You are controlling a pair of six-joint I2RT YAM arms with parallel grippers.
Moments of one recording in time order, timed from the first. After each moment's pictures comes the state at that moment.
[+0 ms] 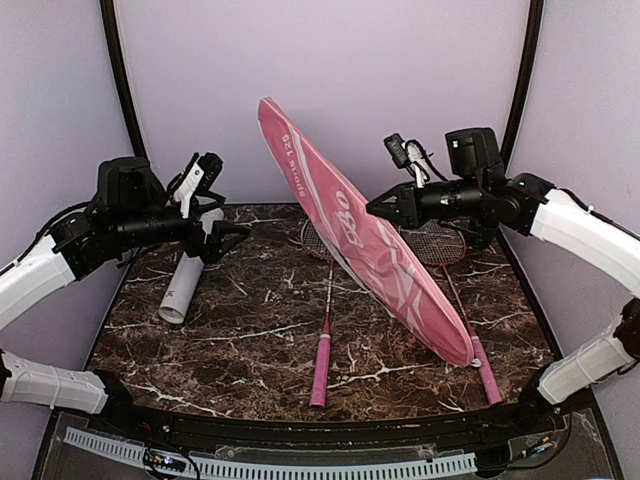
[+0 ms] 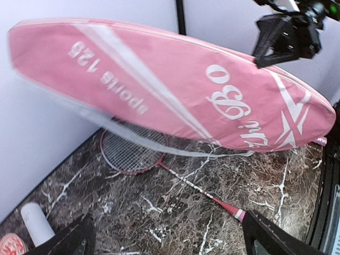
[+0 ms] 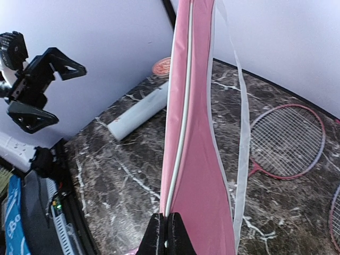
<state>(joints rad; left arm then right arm) -0.58 1.07 1.08 -0.37 0.24 0.15 0.68 1.37 1.32 -0.40 -0.40 0.18</state>
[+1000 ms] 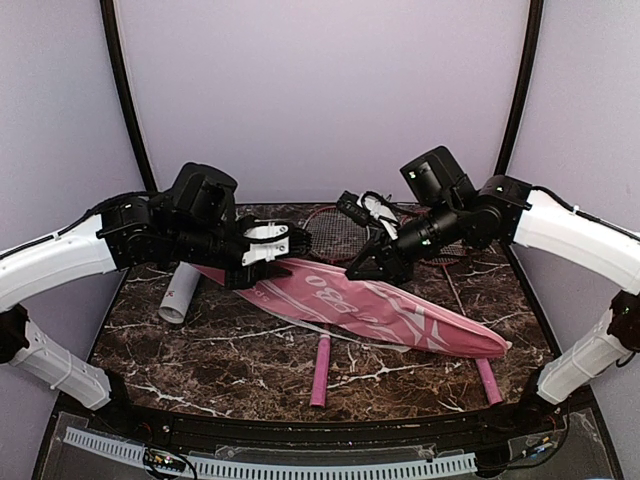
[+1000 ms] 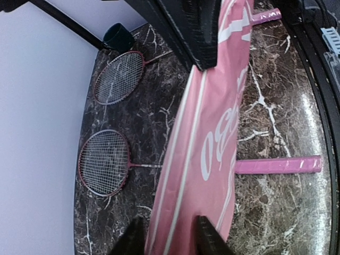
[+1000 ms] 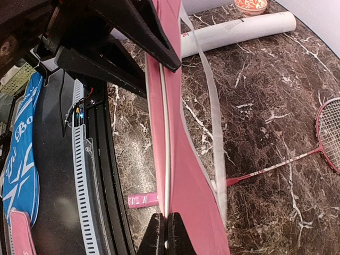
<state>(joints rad) -0.96 1.32 1.28 -0.60 0.07 0.76 0.89 1.44 1.40 -0.73 -0.50 -0.11</state>
